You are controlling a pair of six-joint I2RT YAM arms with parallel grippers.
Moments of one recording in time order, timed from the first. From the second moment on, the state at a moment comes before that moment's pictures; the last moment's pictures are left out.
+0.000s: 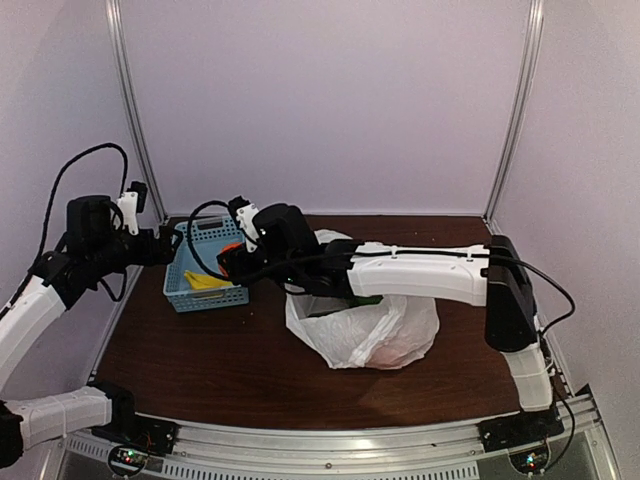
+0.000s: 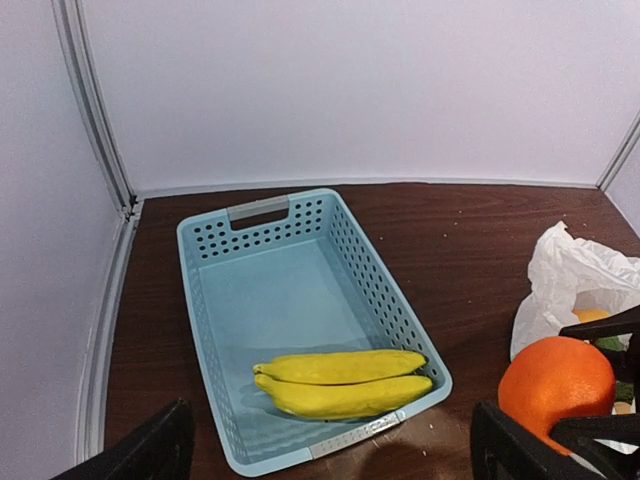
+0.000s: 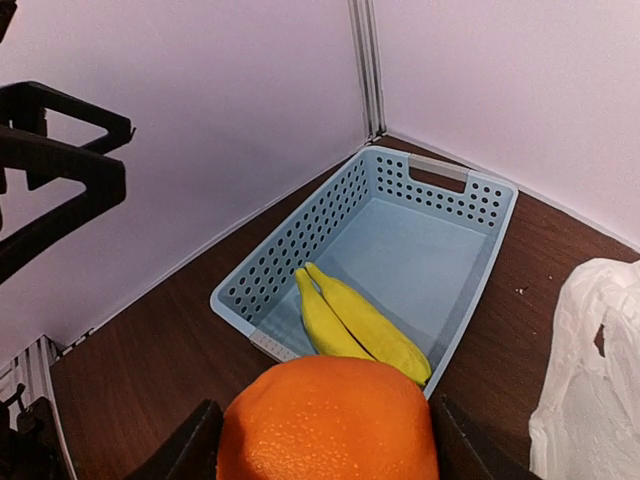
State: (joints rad) left arm -0.24 0.87 0.85 -0.40 0.02 -0.12; right arm 1.12 2.17 1.90 -0.05 0.21 0.25
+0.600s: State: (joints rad) left arm -0.24 0.80 0.82 -0.38 -0.09 -0.10; right arm 1.07 2.53 2.26 -0.08 0.21 0.24
